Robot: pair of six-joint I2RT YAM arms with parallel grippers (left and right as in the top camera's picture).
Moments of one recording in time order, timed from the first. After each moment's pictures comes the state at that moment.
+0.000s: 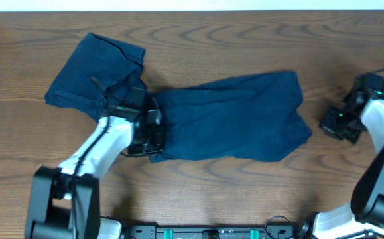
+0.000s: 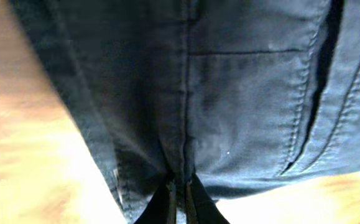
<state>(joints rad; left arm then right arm) -0.23 1.58 0.90 -0.84 0.31 -0.27 -0.35 1.72 1.09 -0.86 -0.04 0.28</state>
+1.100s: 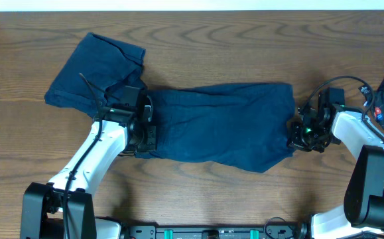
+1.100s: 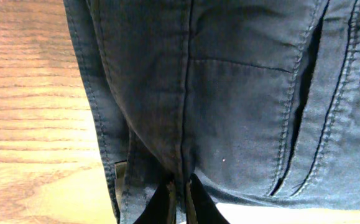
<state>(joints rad) -0.22 1.51 0.90 -0.85 0.11 -0.22 -0.15 1.71 0.88 -0.74 -0.29 0.09</state>
